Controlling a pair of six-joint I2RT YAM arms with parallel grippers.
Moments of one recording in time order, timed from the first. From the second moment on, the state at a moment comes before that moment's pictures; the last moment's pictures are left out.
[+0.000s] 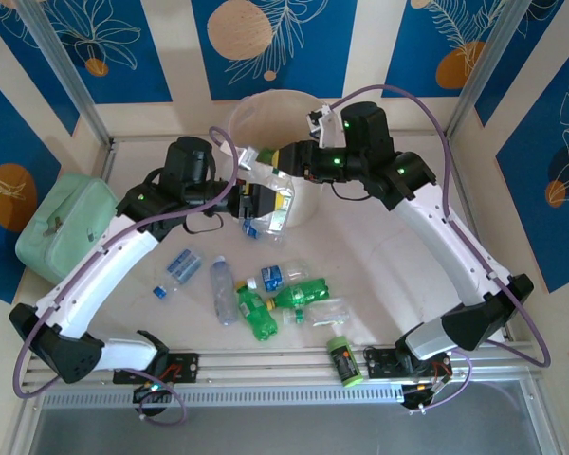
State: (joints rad) left arm -0.61 1.30 1.47 -0.69 0.58 -0.41; right arm 0.57 1.47 1.72 -0.70 -0.52 0.68
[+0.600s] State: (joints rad) left arm -0.60 1.02 1.34 -0.83 0.00 -0.53; right arm 0.39 1.63 1.98 -0.69 -0.50 0.73
